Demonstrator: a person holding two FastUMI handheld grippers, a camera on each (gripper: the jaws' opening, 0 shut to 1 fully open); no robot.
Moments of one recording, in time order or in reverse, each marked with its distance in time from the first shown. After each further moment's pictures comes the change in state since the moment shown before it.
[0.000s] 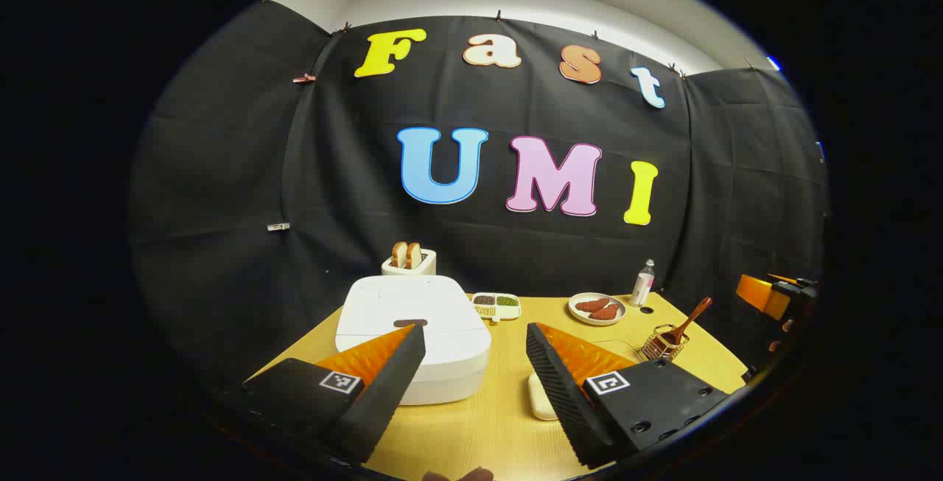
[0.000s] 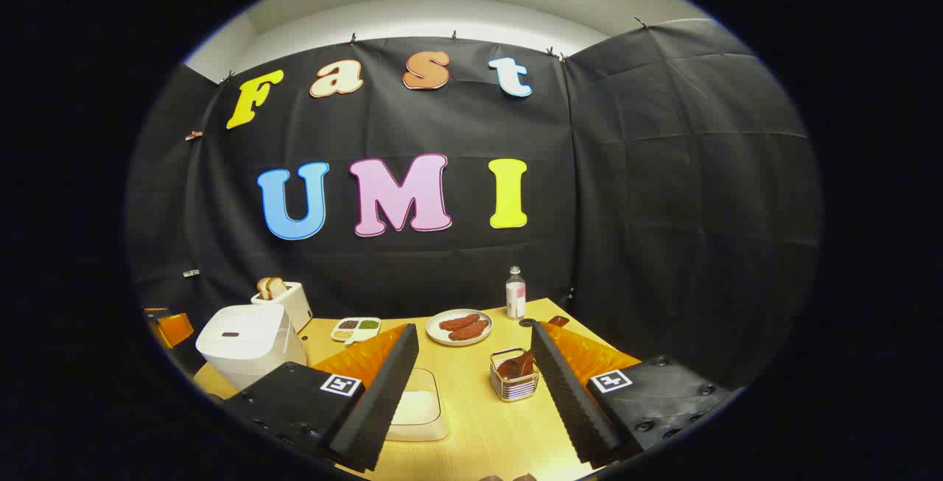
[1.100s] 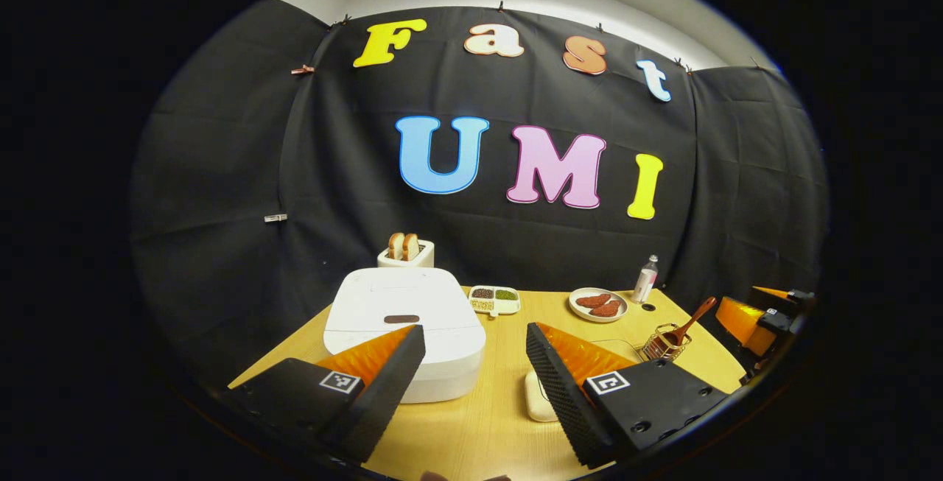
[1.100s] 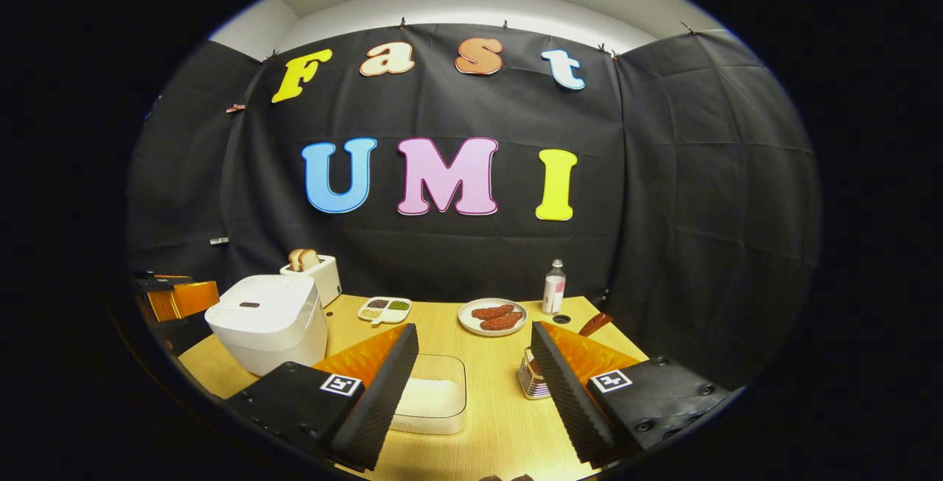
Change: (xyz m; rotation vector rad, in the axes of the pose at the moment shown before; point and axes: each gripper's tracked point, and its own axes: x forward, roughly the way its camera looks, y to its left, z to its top) left arm 0.018 0.002 0.001 -0.011 0.020 0.028; right arm 0.006 0.045 -0.021 -0.088 0.039 0.165
